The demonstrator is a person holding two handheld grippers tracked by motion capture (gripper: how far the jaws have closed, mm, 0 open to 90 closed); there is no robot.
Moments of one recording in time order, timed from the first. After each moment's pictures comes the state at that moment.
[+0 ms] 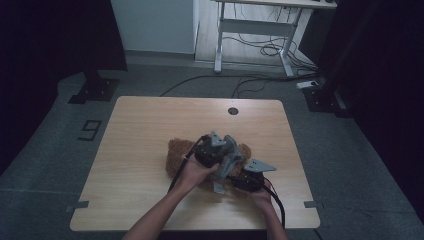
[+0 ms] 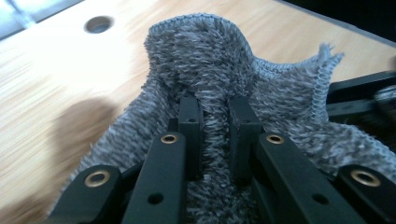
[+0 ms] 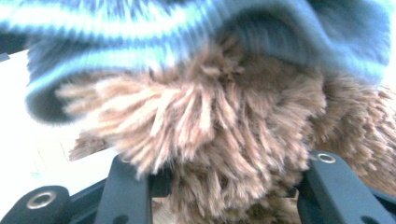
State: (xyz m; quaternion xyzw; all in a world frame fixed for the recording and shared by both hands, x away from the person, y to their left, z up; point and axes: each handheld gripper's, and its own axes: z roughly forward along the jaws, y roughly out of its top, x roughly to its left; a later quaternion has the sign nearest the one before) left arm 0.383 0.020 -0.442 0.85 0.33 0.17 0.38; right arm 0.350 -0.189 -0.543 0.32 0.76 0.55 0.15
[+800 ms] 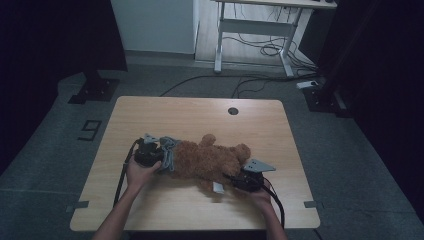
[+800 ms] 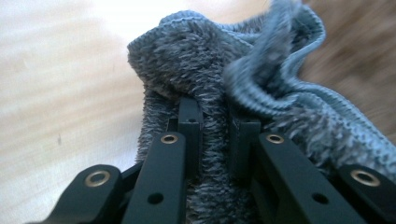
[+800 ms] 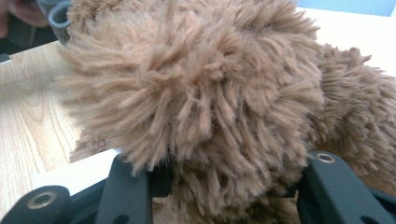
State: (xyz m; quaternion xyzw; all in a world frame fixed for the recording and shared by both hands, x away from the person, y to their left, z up) left arm 0.400 0.191 -0.501 0.78 0.49 0.16 0.36; right arm 0.349 -0.187 -0.543 0.32 0.76 0.55 0.15
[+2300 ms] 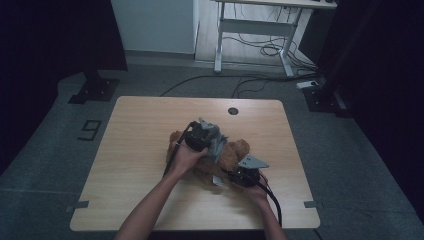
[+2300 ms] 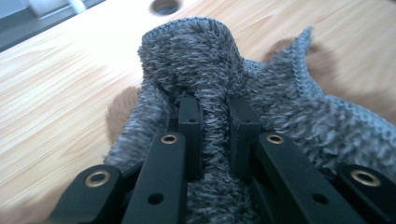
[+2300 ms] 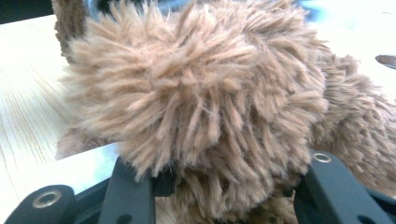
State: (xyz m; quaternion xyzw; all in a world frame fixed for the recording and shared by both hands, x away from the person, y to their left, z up) left arm 0.436 0.047 -0.448 0.83 0.39 0.20 0.34; right arm 0.362 -0.174 -0.540 0.32 0.77 0.51 0.21
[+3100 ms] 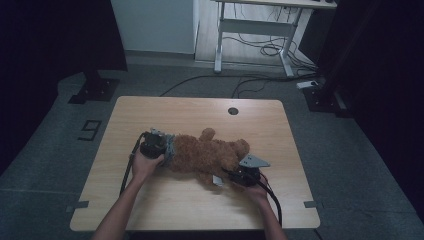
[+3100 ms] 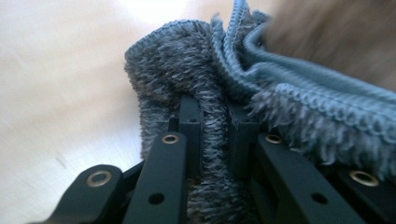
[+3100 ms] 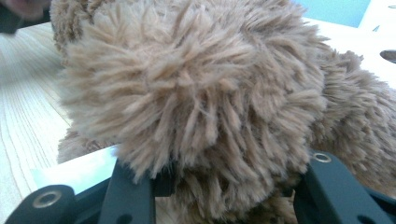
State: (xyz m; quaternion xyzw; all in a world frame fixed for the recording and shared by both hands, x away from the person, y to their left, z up) left arm 0.436 0.185 -0.519 0.79 0.51 0.13 0.31; right arm 0.365 -0.177 -0.541 0.32 0.77 0.52 0.19
